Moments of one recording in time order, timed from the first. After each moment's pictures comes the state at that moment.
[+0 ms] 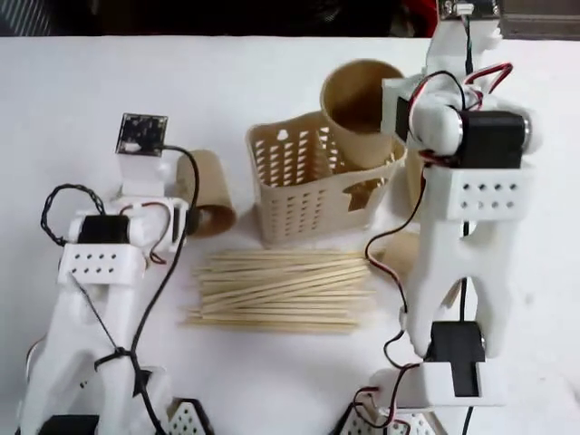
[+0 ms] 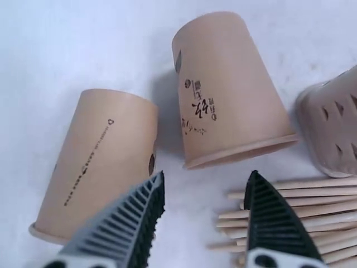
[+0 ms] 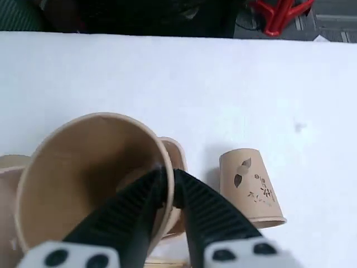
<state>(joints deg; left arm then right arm) -7.0 -32.6 46.4 56.5 -3.6 -4.0 -2.1 -36.8 92.0 3.0</state>
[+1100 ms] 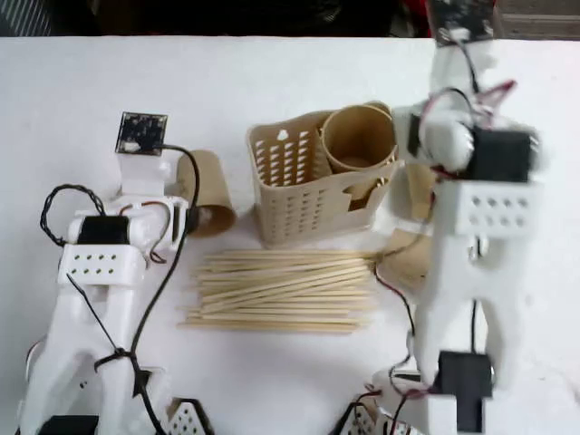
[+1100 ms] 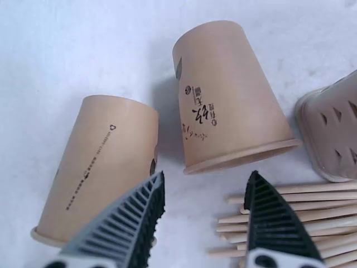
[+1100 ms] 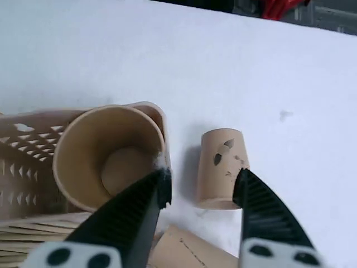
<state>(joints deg) -7.0 -32.6 46.6 55.6 -3.6 0.2 -12.4 -24.4 91.5 14.3</state>
